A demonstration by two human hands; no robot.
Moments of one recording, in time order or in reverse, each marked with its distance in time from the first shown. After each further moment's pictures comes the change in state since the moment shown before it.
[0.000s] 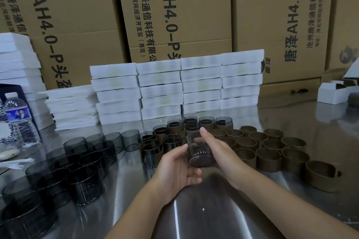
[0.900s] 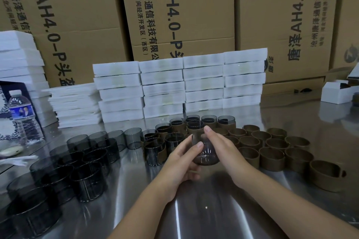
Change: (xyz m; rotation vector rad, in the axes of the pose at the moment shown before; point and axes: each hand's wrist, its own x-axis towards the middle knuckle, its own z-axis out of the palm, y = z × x) left_hand 0.000 -0.005 0.003 0.272 0.139 0.178; right_hand 0.004 0.004 -0.002 0.003 0.058 -0.104
